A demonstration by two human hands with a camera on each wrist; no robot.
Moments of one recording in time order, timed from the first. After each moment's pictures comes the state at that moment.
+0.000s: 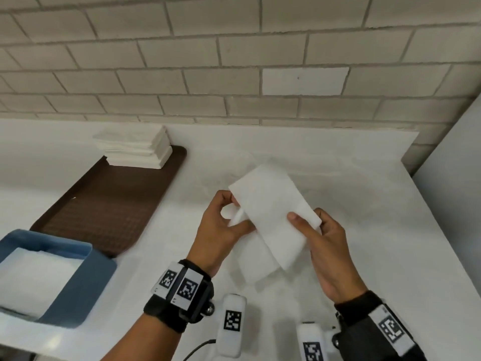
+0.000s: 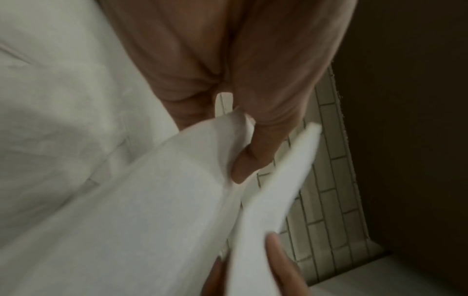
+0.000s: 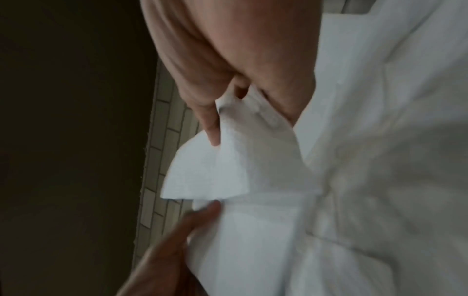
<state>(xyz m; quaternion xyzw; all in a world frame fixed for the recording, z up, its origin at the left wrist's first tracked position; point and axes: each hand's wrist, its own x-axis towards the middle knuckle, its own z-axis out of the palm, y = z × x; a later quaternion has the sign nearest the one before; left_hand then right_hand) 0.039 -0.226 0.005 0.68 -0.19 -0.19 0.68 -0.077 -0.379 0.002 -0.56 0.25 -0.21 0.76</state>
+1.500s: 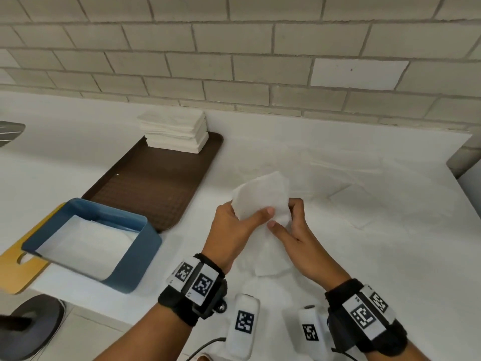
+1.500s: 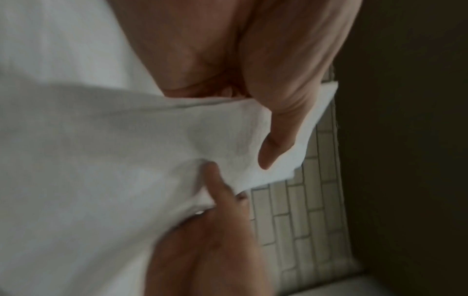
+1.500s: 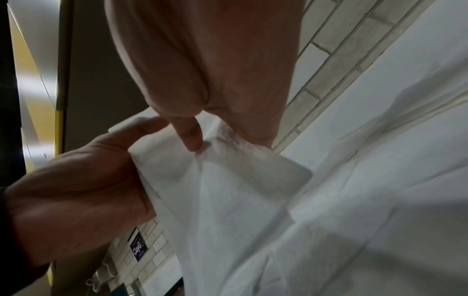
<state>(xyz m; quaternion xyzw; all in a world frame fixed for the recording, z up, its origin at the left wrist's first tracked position) 0.041 -0.152 0.010 0.64 -0.11 -0.21 0.73 -0.032 -0.290 -0.010 -0.76 0.07 -0.05 0.65</state>
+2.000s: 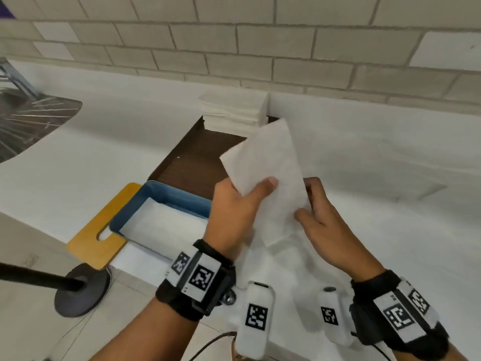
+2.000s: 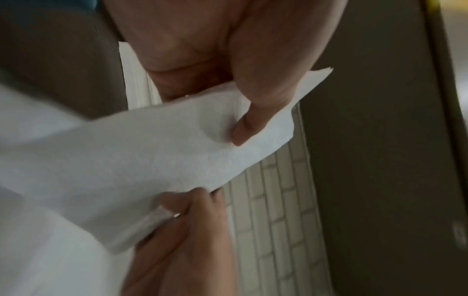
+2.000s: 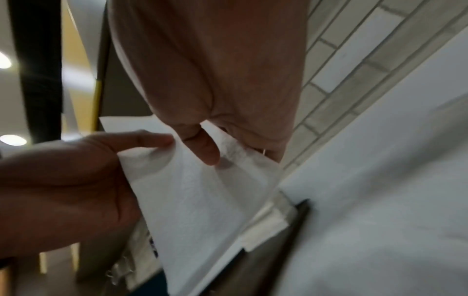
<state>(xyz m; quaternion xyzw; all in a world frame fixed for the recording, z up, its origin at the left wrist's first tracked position) 0.102 -0.027 0.039 0.64 -0.07 -0.10 0.76 0.039 -0.179 0.018 -0.79 0.03 -0.03 0.61</state>
